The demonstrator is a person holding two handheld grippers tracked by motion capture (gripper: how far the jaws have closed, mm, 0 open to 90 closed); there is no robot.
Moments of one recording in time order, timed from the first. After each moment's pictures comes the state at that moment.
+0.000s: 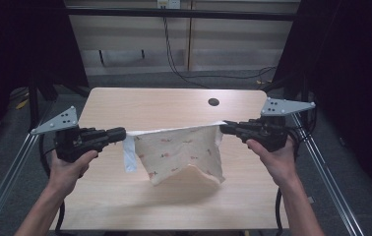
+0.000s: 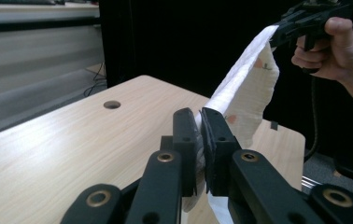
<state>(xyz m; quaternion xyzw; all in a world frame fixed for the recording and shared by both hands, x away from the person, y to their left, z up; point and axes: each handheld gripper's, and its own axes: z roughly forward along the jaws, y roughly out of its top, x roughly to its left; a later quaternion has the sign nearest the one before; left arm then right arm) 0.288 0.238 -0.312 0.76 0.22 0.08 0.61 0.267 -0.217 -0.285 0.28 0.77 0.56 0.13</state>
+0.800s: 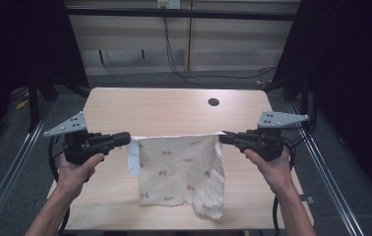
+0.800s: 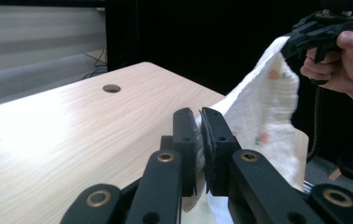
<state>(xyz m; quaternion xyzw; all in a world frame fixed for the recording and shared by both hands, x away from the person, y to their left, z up) 0.299 0.228 -0.338 0.76 0.25 0.06 0.60 0.266 -0.220 -0.318 0.30 0.77 0.55 0.12</state>
